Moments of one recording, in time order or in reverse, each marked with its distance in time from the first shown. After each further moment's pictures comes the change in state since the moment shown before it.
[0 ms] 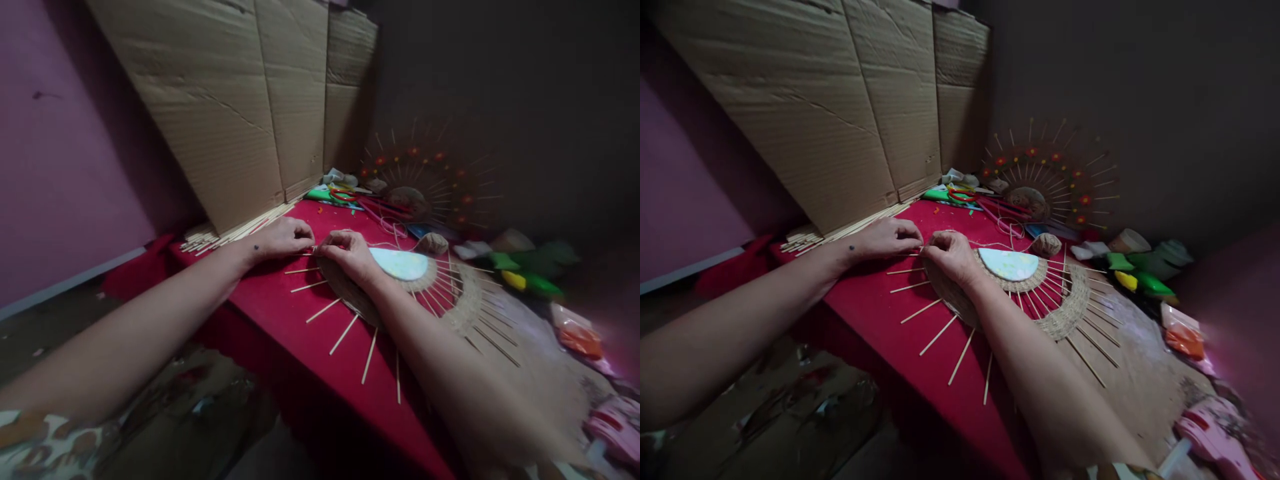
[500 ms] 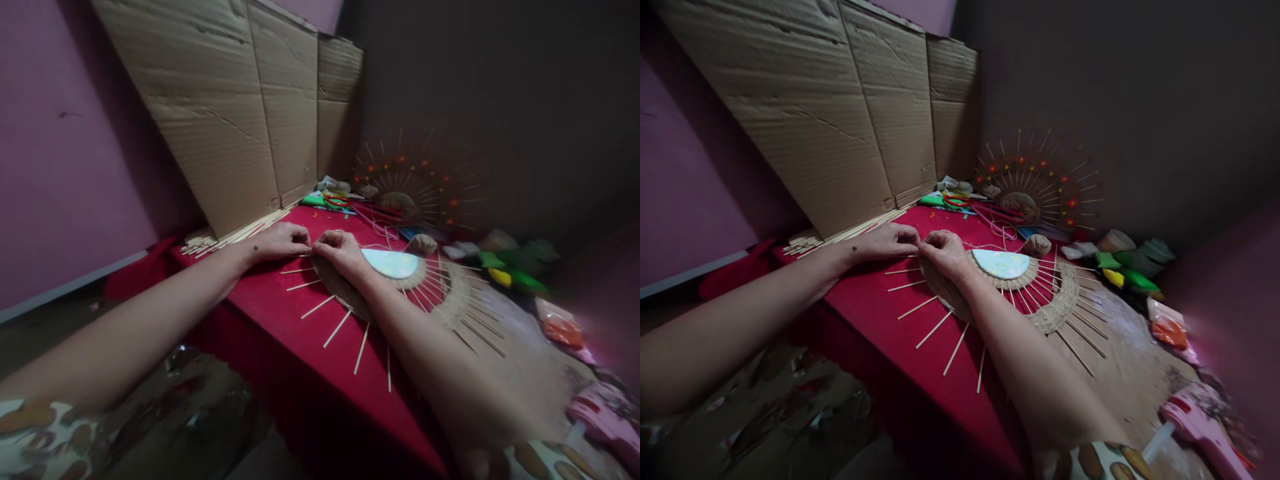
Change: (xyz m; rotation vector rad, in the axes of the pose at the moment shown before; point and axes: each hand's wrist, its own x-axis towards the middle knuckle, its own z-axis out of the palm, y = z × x) left_hand 0.002 -0.006 0.003 -0.045 -0.061 0.111; right_hand 0.005 0.009 0.002 0.045 0.046 0.002
